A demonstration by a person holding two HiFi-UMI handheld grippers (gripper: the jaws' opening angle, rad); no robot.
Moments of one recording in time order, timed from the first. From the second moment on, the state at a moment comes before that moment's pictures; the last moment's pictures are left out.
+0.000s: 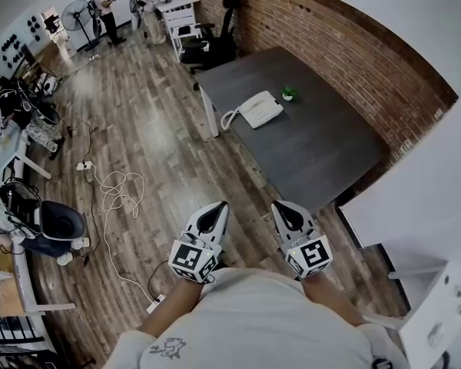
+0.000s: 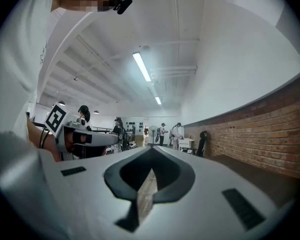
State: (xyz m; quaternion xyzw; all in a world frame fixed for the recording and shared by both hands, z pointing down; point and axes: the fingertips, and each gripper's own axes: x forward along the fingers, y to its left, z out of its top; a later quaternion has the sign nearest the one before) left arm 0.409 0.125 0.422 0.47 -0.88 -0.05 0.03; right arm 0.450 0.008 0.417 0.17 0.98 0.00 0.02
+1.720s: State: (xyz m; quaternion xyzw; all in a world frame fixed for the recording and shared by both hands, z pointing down) left arm 0.169 0.310 0.427 0.42 -0.90 -0.05 0.03; right arm 0.207 0.204 0.424 0.22 0.98 0.01 -0.02
